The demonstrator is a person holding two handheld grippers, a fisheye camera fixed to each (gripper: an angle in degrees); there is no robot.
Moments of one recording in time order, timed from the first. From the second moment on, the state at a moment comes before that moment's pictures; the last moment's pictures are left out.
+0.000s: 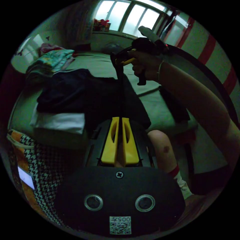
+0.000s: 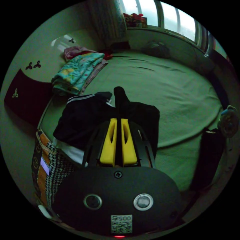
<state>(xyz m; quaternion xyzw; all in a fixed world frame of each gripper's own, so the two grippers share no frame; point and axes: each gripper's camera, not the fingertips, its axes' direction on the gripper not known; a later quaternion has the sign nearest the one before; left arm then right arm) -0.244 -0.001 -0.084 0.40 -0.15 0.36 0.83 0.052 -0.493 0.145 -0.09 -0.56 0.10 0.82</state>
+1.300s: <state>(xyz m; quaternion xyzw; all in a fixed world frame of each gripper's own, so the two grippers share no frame) -0.304 -0.130 -0.110 0.39 -0.18 0.32 0.84 -0.038 -0.495 0.233 -0.12 -0.50 -0.03 0.86</state>
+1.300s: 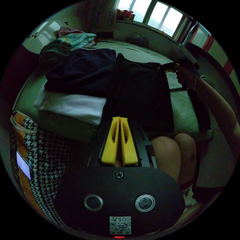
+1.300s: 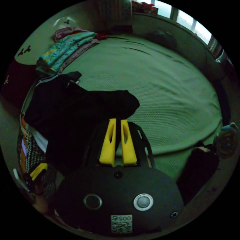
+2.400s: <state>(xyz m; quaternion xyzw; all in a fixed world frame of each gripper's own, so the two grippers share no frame) -0.188 -0.254 -0.062 0.36 -0.25 0.31 0.85 -0.011 -0.218 0.214 -0.19 -0.62 0.04 0.76</state>
